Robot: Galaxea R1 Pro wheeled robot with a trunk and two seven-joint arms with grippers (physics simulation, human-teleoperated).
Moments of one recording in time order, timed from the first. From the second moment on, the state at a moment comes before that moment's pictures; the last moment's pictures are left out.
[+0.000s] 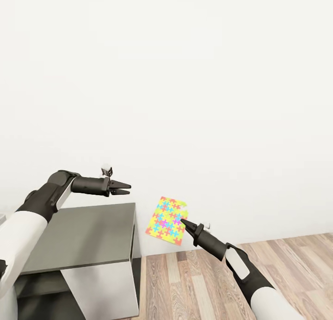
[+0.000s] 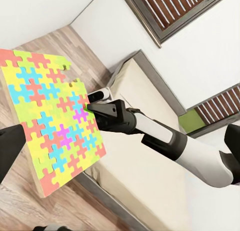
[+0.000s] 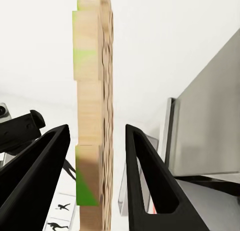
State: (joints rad) left arm -1.04 0.33 -0.27 -0.77 0.22 1.03 -1.50; right arm -0.59 0.01 -0.01 -0.57 -0.86 0.64 0.89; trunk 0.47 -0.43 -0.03
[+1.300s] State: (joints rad) left arm -1.11 0.44 -0.26 -0.77 0.13 1.04 -1.50; right arm -0.59 -0.08 -0.02 -0.65 -0.86 0.65 0.83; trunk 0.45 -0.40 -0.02
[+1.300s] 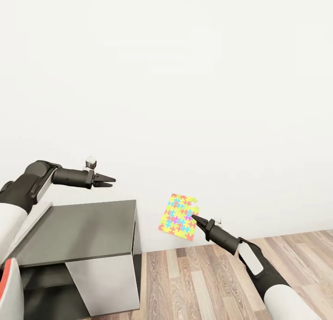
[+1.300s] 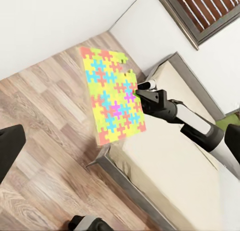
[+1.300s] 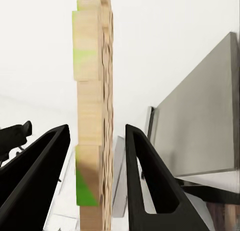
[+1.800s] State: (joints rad) left arm -1.12 0.45 -0.25 -0.77 0.12 1.04 -1.50; right arm -0.59 -0.10 -0.02 -0.65 -0.86 0.65 0.83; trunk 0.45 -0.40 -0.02
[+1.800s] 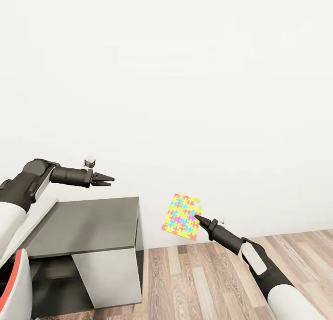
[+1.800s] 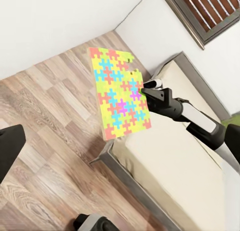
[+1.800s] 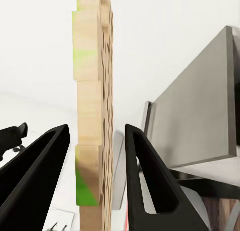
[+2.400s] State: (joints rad) left arm -1.12 0.45 -0.26 -0.77 0.09 1.04 -1.50; right arm -0.59 -0.12 -0.02 -0.66 -0.86 0.64 0.83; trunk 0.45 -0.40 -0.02
